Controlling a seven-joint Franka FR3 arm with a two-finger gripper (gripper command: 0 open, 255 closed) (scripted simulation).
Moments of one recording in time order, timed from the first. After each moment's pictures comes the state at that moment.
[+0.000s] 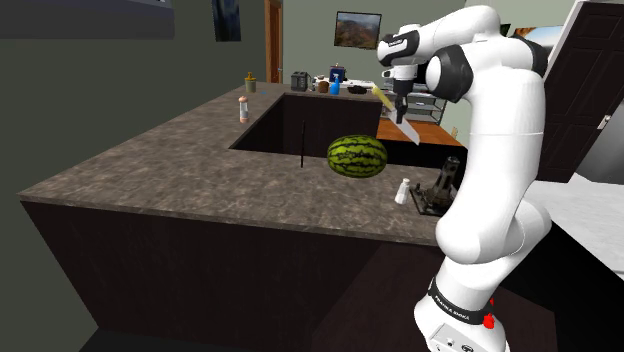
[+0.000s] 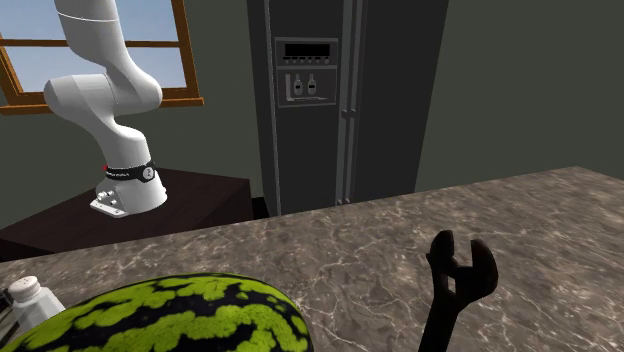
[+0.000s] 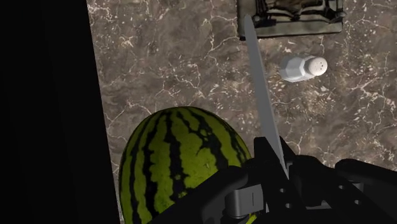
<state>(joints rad) -0.51 0.31 -0.41 -1.43 0.03 1.68 -1.49</state>
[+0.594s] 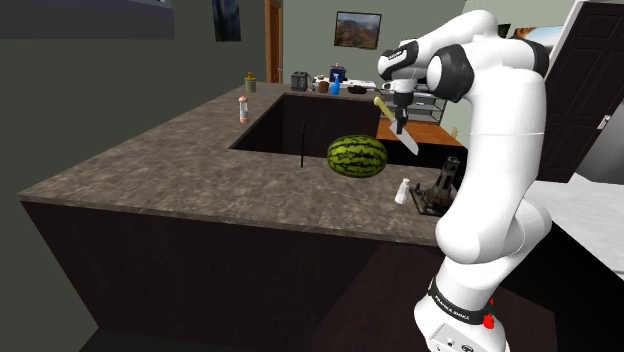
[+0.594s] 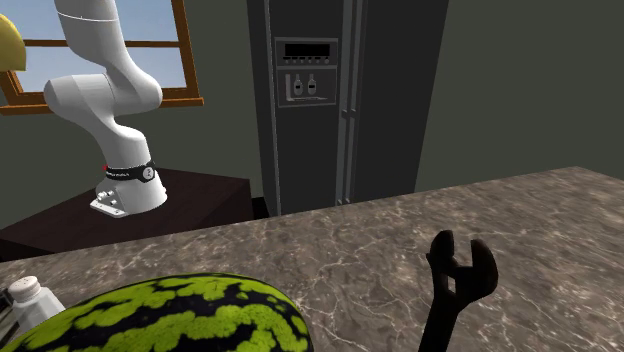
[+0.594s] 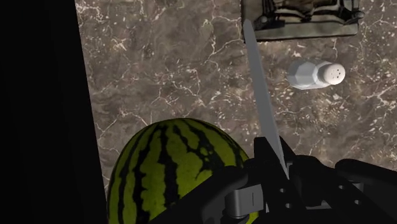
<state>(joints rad) -0.52 0.31 -0.42 -1.55 0.02 1.80 -1.50</state>
